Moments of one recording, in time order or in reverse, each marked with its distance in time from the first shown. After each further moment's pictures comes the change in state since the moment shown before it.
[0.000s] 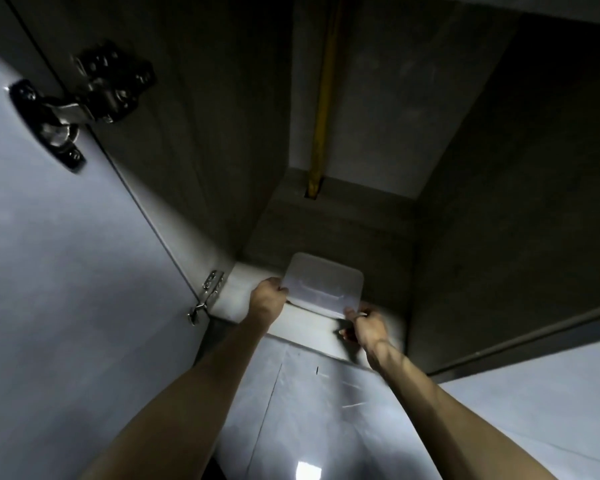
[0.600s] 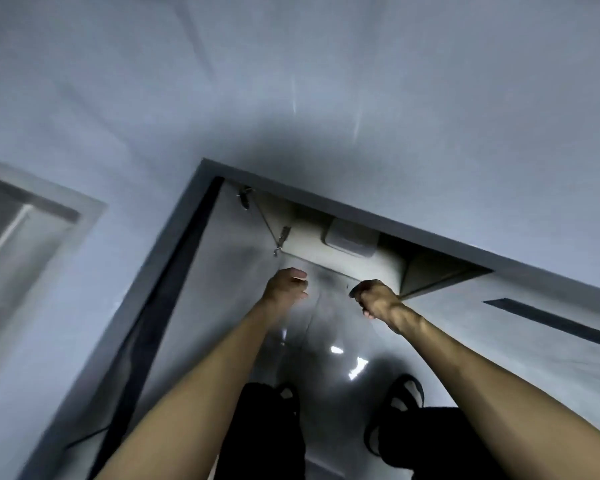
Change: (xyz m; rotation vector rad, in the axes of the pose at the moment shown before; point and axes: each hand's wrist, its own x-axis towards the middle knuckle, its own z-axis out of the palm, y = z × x) left_hand -0.320 0.140 -0.221 -0.459 -0.238 -0.348; right_hand -0.326 -0.203 -0.075 -0.636 -0.449 0.091
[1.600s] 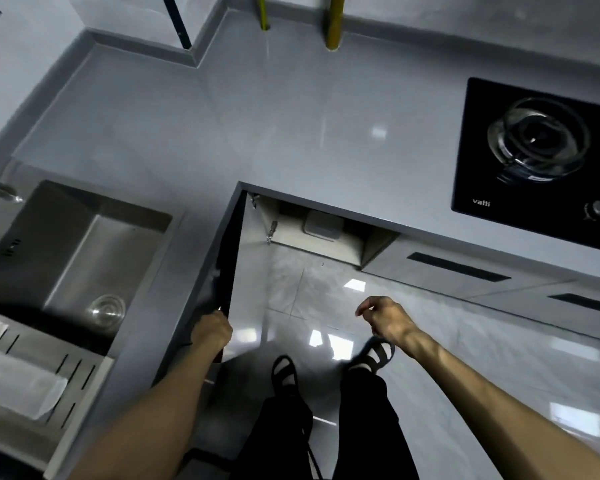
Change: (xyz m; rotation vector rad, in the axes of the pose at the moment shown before) left_hand -0.263 -0.030 -0.106 1.075 0.256 -0.267; right_hand -0.334 -0.007 -0.027 -0.043 0.130 0.024
